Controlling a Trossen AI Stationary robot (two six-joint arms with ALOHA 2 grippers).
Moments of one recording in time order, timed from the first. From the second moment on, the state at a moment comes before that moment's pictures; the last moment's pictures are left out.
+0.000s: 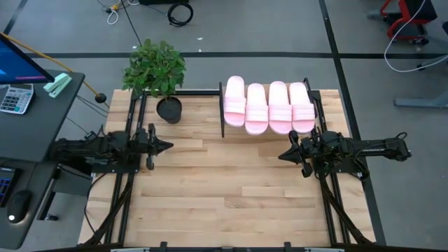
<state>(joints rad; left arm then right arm) -0.04 0.01 0.09 -0.13 -0.15 -0.07 -0.01 0.13 0.01 0.06 -0.22 0.18</state>
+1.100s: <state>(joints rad) -0.04 0.01 0.07 -0.14 -0.16 -0.07 -0.01 0.13 0.02 0.05 -0.22 0.18</state>
